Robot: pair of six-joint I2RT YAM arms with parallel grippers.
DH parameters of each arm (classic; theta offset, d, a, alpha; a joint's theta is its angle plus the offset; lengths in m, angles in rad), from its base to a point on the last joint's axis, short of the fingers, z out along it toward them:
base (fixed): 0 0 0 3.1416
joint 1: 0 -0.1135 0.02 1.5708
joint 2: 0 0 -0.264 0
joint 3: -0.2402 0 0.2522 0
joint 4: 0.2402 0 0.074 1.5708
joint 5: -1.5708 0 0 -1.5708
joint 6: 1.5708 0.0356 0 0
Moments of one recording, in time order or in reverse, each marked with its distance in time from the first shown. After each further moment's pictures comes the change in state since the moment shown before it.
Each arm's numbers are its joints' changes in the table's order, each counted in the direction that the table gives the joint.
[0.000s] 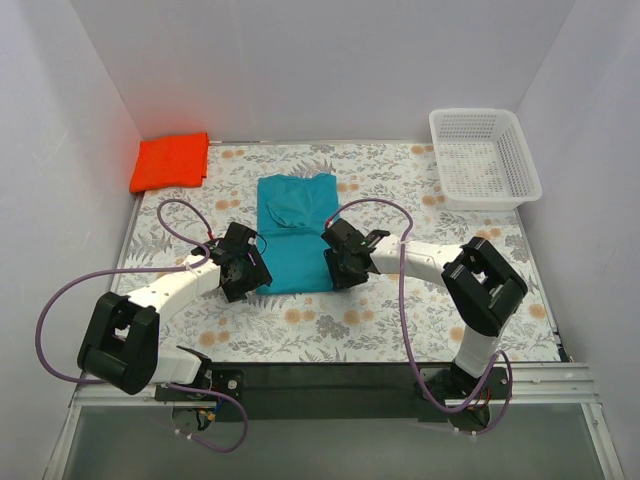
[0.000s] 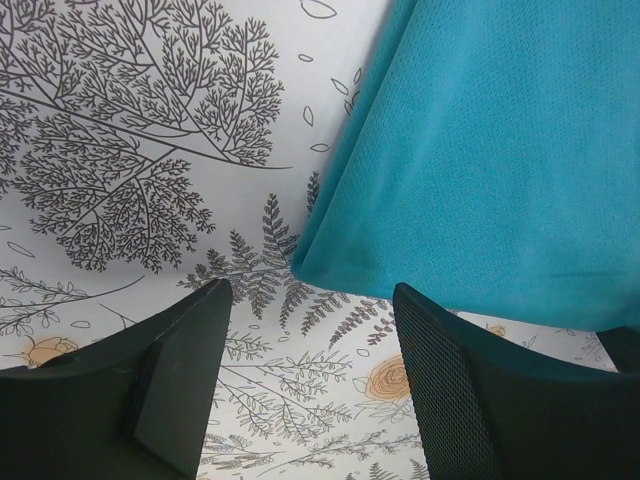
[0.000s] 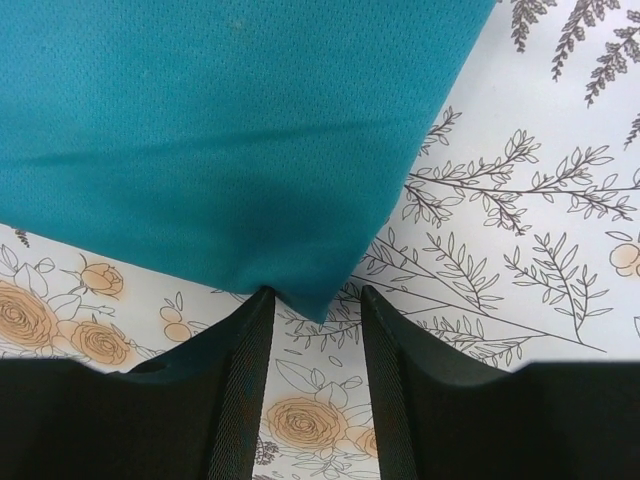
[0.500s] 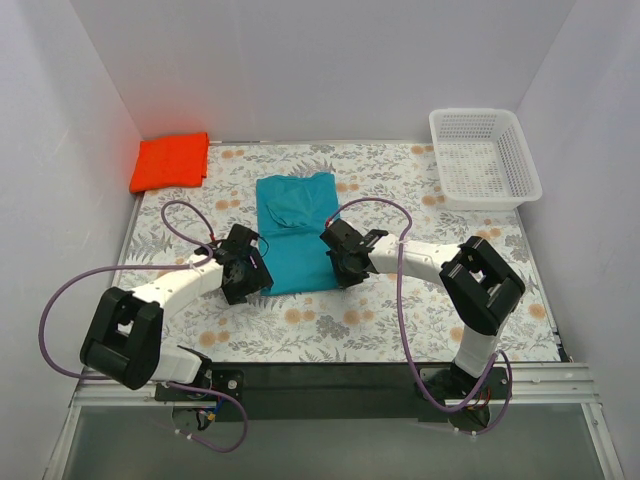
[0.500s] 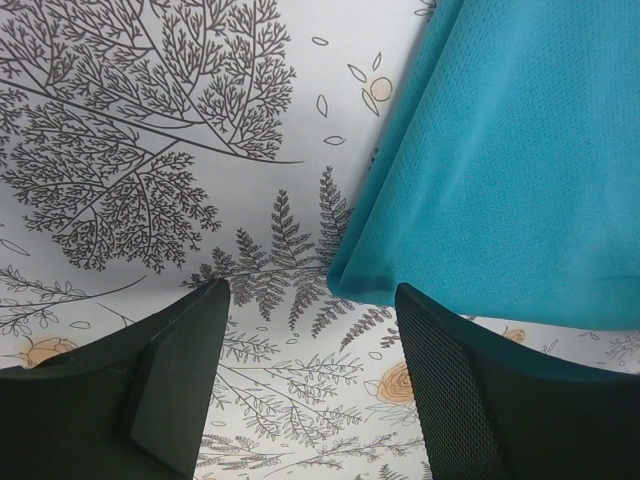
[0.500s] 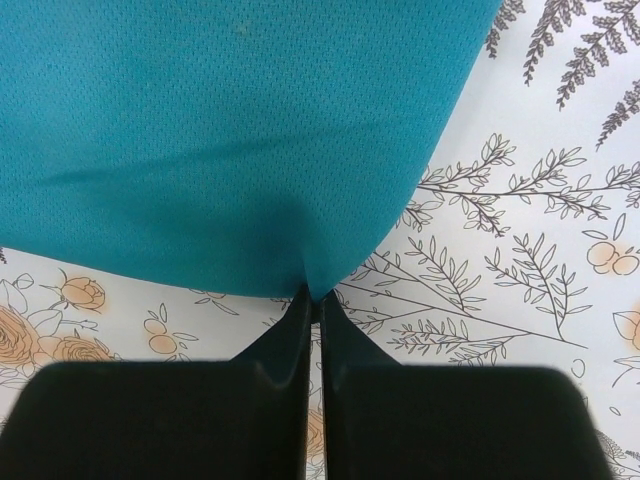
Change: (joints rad) left arm 0.006 0.024 0.010 -0.003 -0.001 0.000; right arm -0.009 0.017 -0.014 0.020 -0.051 0.004
